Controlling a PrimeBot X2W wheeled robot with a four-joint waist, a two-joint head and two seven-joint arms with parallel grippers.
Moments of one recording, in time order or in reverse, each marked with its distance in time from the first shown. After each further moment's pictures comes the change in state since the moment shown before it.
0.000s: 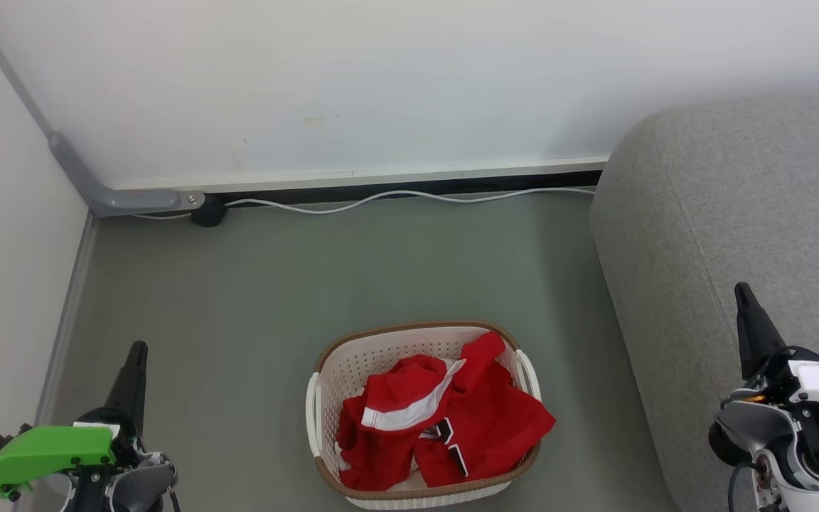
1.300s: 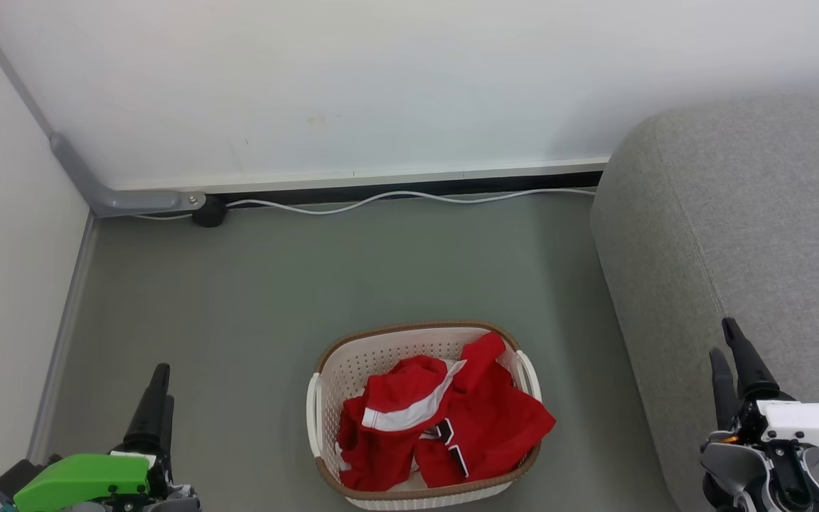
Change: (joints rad) left arm 0.055 -0.028 -0.038 0.036 0.077 0.001 -0.051; right arm 0.065 0.032 0.025 0.052 -0.083 -0.002 -0.046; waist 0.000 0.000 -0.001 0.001
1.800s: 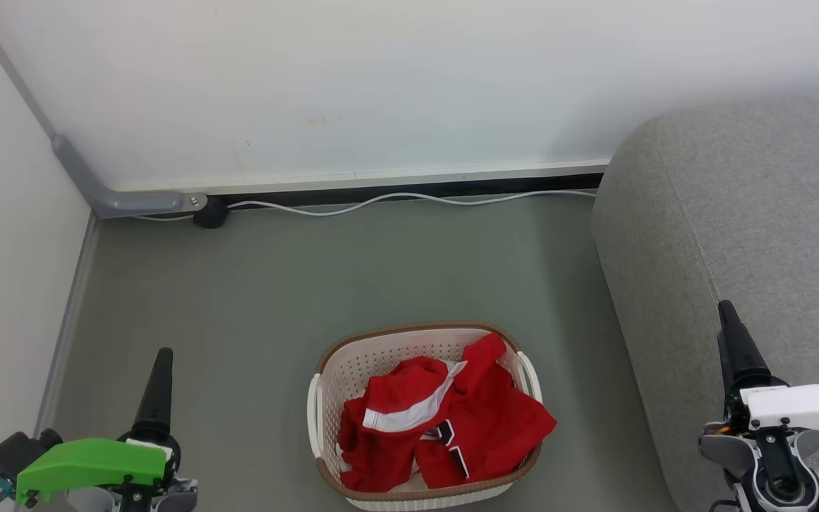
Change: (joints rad) left arm 0.000 0.018 -0.031 -0.060 0.207 0.002 -0.053; right arm -0.002 -0.002 0.010 -0.068 -0.223 -0.035 -0.050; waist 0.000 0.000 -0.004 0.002
